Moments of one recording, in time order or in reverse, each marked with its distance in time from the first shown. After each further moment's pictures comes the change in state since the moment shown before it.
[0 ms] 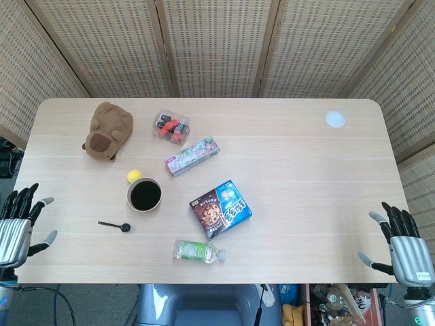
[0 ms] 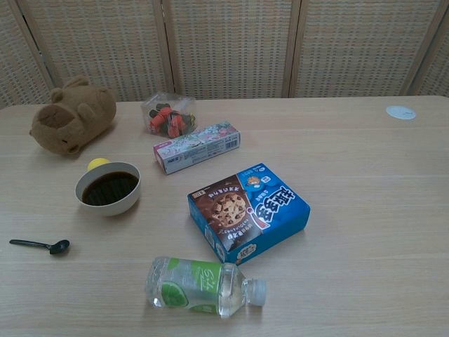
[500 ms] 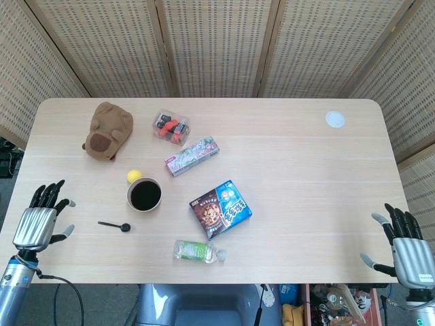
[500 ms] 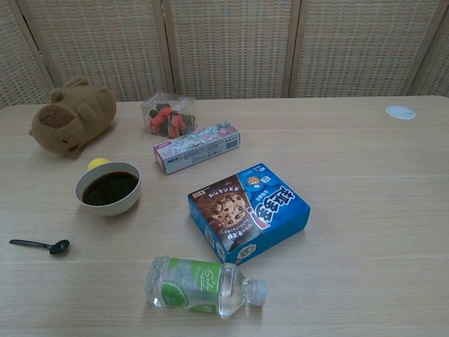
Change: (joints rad) left arm -0.117 -0.104 -0.015 0.160 -0.063 -0.209 -0.018; right arm -0.009 0.003 -0.002 -0.002 0.011 0.002 -0.004
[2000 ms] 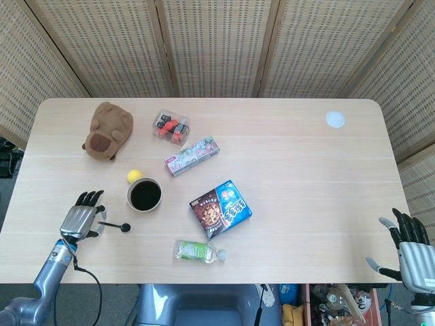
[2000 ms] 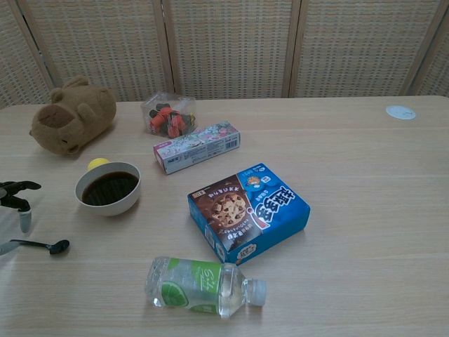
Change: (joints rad) left arm -0.167 -0.317 0.039 0.439 -0.072 -0.297 -0.126; right arm -0.025 0.001 -0.003 0.007 0.034 -0.004 0.001
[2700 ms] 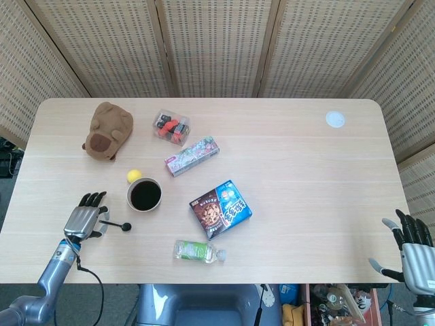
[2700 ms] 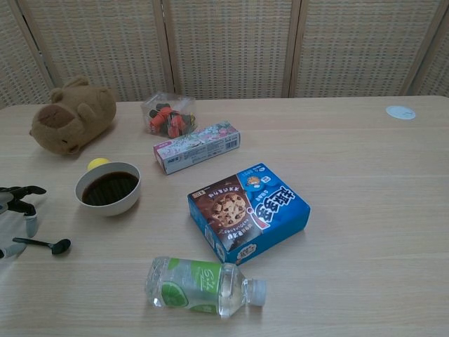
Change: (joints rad) left arm -0.013 -0.027 0.005 0.028 -0.016 -0.027 -0.016; right arm -0.009 0.005 0.001 -0.006 0.007 0.003 -0.010
